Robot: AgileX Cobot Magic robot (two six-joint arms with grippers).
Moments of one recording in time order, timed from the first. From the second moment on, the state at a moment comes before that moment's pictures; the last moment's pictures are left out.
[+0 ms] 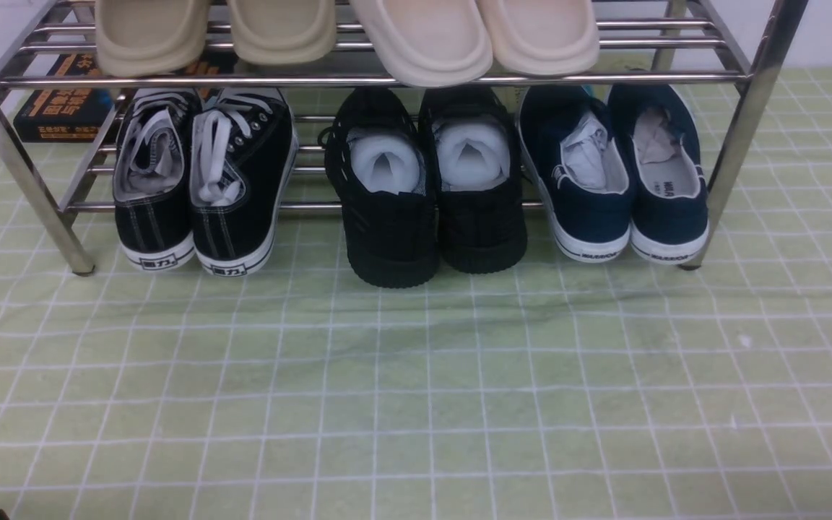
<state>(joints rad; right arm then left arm) 0.08 -0.01 0.02 0.91 0.35 0.21 -0.02 -0.01 0.01 0.15 0.42 -0.40</state>
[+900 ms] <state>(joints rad) 0.10 1.21 -0.98 0.52 1.03 -0.25 -0.02 -0.01 0.01 0.15 0.42 -0.40</state>
